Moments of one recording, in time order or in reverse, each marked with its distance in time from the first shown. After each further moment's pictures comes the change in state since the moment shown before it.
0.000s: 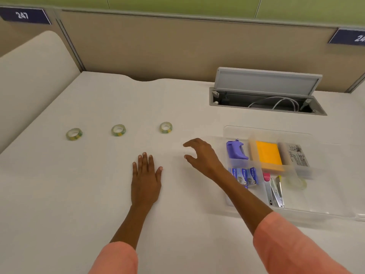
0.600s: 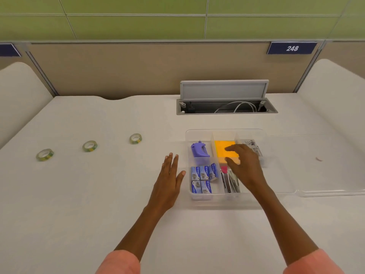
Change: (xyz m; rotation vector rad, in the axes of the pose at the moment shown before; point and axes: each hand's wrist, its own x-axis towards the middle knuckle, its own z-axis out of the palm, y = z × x) left_hand -0.043 0.146 0.003 -0.451 -0.171 0.342; right_hand -0.140 0.097 -0.121 -0.026 0.413 0.287
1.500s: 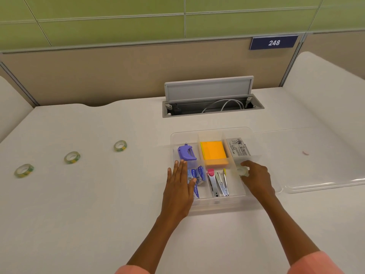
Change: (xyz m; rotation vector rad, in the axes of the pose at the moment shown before) left_hand 0.012 0.037 0.045 0.045 -0.028 -0.002; right_hand -0.004 0.081 0.002 -0.096 -0.035 0.349
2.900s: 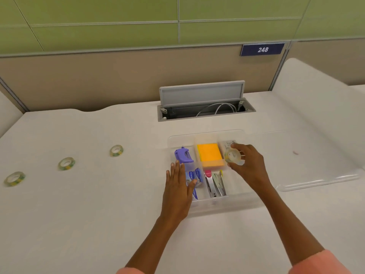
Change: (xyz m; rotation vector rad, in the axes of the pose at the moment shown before) left_hand -0.003 0.006 -0.011 -0.032 -0.032 -0.004; right_hand -0.014 -0.049 -0.034 0.236 0.121 -0.226
